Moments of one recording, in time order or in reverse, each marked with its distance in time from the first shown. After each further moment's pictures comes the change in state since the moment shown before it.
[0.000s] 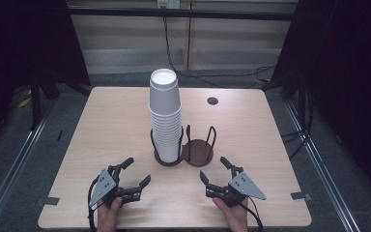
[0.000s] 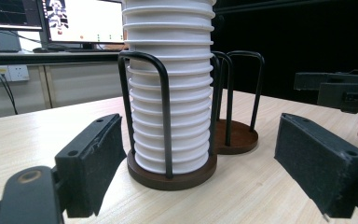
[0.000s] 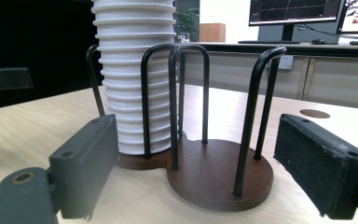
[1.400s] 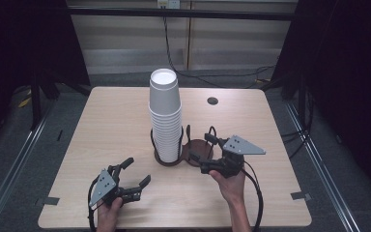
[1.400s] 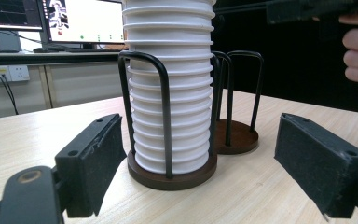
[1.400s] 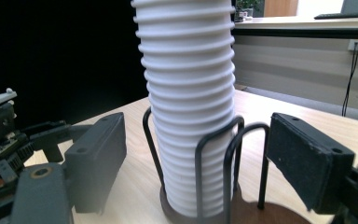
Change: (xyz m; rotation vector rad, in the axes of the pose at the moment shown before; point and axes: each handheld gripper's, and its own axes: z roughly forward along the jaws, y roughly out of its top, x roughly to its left) left arm 0.000 0.000 0.000 0.003 0.006 0.006; right arm -0.008 0.103 0.046 0.135 0.282 0.060
